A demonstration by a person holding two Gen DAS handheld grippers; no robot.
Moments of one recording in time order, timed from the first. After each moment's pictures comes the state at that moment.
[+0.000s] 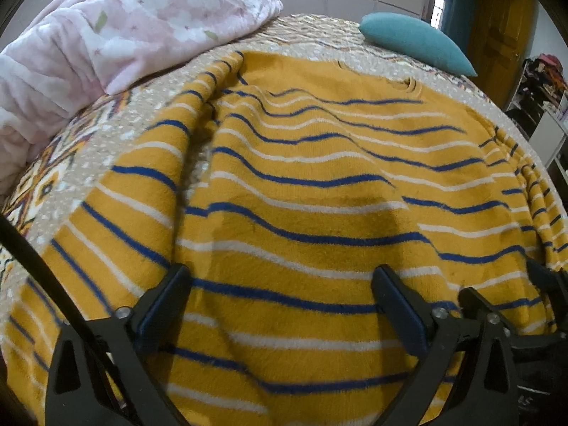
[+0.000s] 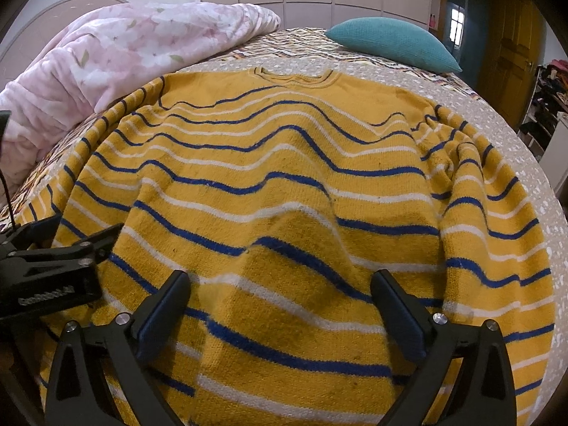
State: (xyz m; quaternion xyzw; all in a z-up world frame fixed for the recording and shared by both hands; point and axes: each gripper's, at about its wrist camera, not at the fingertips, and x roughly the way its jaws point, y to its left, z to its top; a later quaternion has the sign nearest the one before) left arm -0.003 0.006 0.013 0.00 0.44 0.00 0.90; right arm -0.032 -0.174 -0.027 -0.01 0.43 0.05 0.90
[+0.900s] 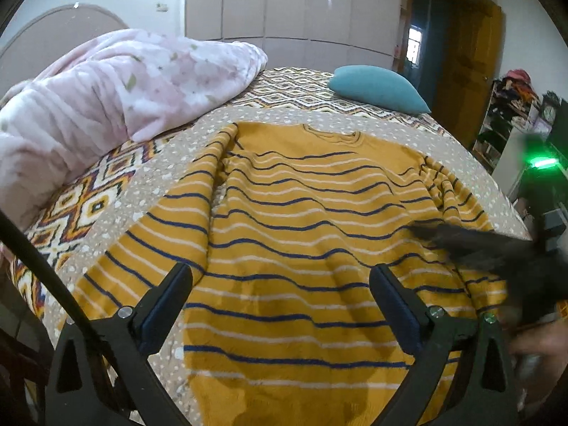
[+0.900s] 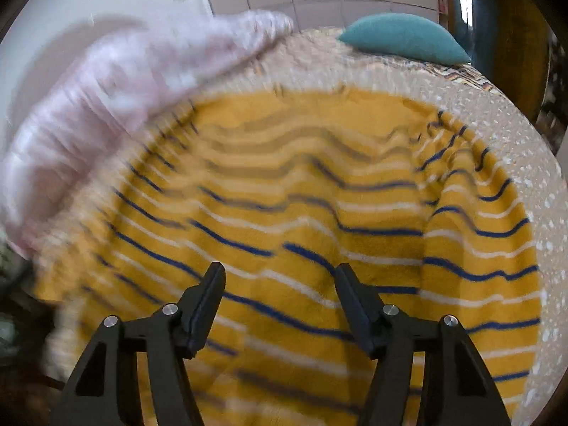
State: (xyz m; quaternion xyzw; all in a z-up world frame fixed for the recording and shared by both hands) left arm -0.117 0.008 0.100 -0.04 0.37 -0.04 0.93; right arm -0.060 -0.199 0.034 0.07 0.41 0.12 0.90
